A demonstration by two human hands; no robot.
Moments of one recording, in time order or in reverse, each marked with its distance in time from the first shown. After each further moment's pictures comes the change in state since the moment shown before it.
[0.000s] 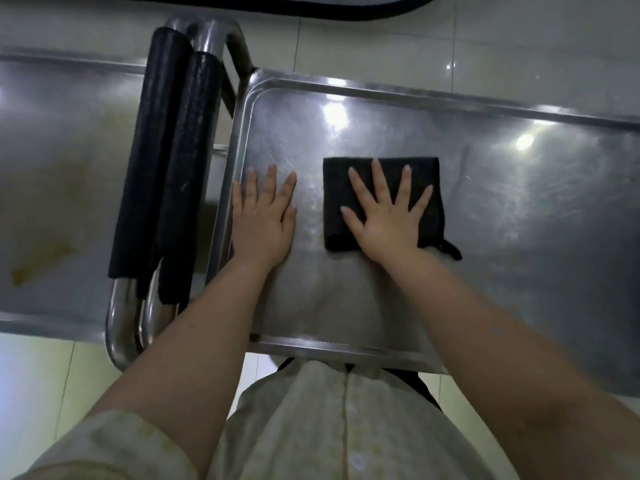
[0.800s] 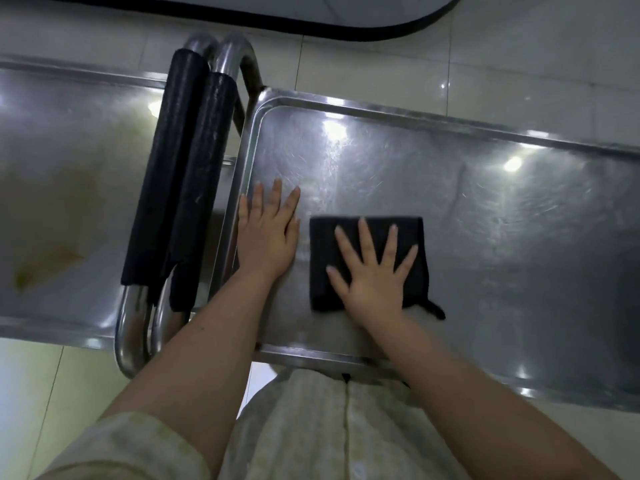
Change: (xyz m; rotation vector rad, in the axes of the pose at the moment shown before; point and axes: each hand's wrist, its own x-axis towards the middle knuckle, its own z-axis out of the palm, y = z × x) left_hand -0.002 -0.001 0.002 -0.052 0.022 -0.010; right_hand -0.071 -0.026 0.027 -0.009 0.055 -0.040
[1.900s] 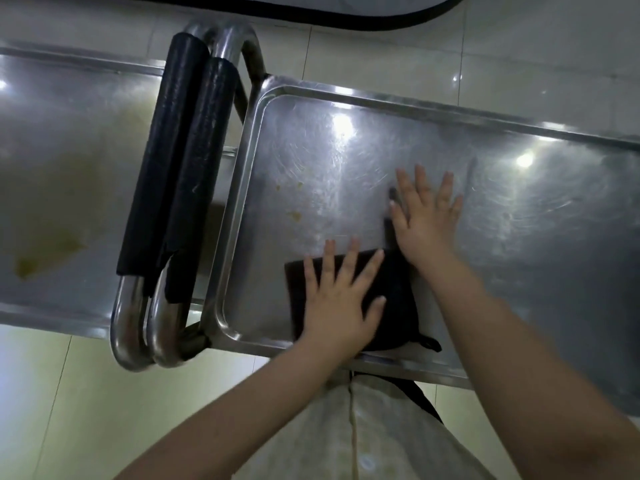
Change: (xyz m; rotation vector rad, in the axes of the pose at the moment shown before) left_hand -0.101 0.111 0.015 -0.037 -0.132 0.132; right_hand 0.071 0.068 -0.044 0.150 0.009 0.091
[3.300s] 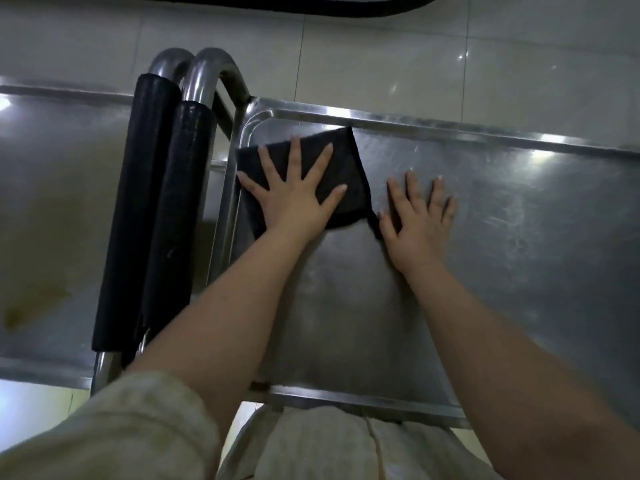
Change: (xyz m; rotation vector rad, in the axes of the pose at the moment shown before) left_hand 0.194 -0.081 -0.061 0.114 -0.036 -0.285; right_hand 0.050 0.000 0.014 -0.033 0.040 0.025
